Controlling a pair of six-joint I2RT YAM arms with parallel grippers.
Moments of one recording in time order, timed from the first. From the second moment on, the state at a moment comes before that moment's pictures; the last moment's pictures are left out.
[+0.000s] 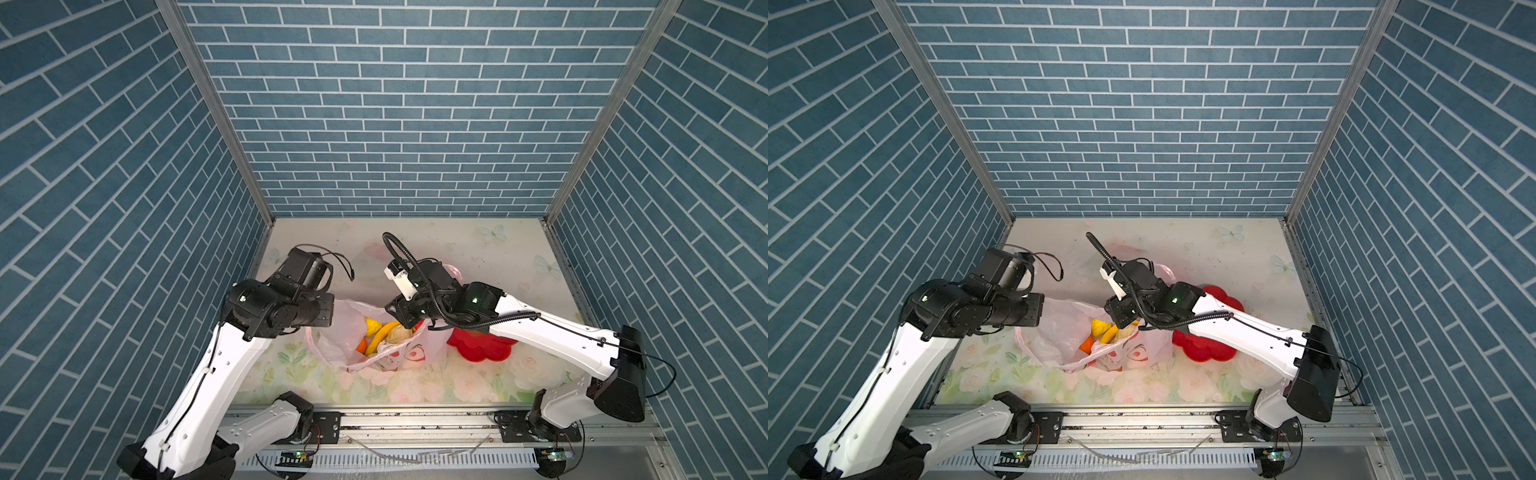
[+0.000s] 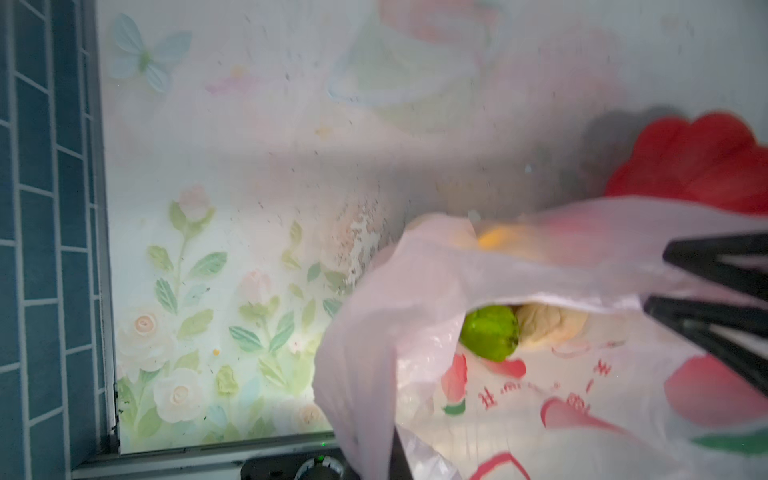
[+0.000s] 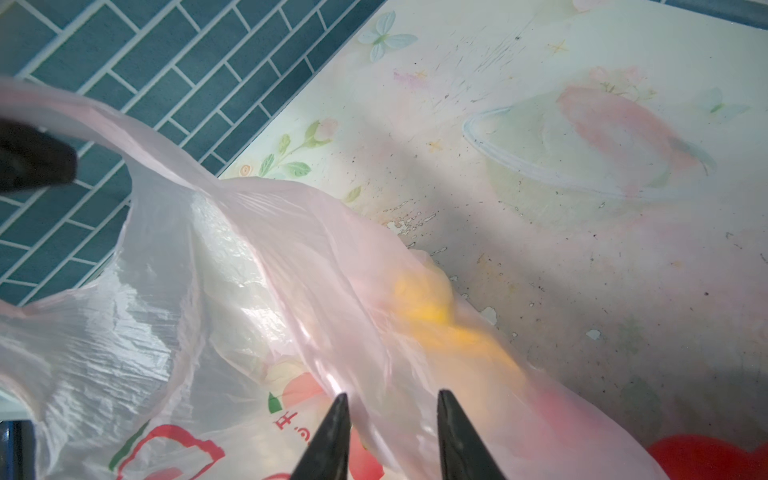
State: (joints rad) left arm -0.44 1.07 1.47 -1.44 -0.13 -0.38; right arm 1.09 1.51 1.37 -0.57 -0.03 0.32
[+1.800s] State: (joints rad) left arm -0.03 0.92 1.36 -1.24 0.30 -0.49; right arm 1.14 1.85 2.23 -0.83 -0.11 0.14
